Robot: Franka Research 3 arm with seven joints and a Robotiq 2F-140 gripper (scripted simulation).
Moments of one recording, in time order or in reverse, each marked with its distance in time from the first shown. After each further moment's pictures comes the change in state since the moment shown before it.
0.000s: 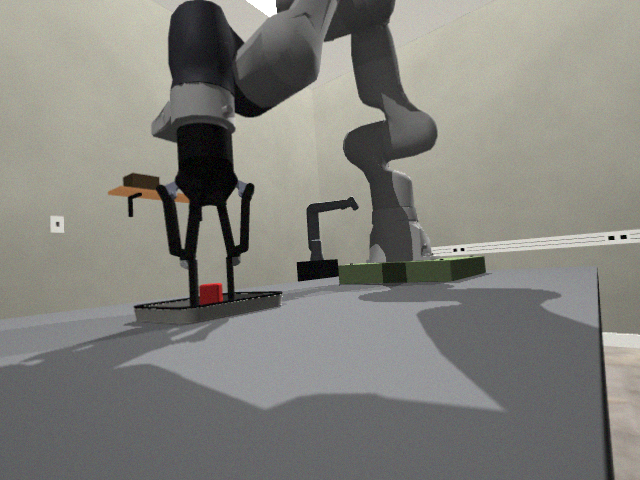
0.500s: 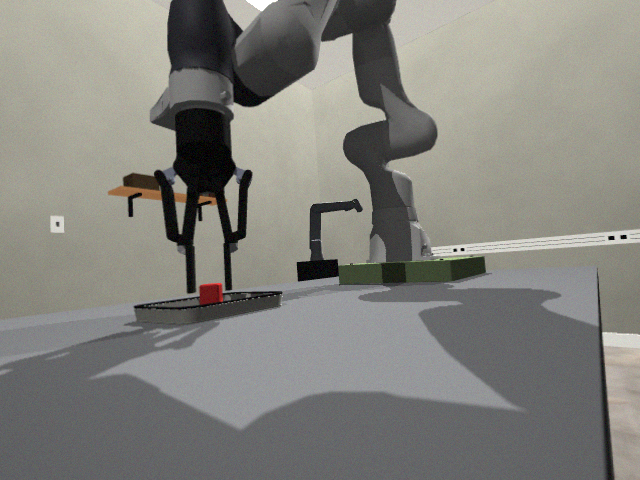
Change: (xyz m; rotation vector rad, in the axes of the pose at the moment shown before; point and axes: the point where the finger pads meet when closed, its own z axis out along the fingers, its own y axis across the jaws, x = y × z) arm -0.001 -0.003 -0.020 0.007 -0.007 -0.006
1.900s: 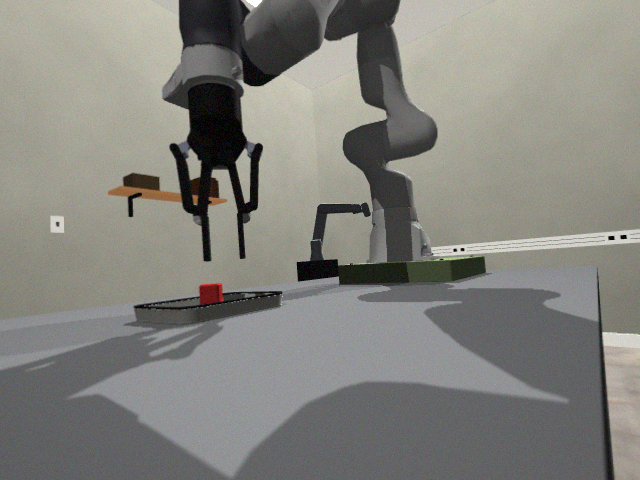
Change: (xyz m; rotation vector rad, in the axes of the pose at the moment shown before) arm 0.015 0.020 -0.043 -0.018 0.009 -0.002
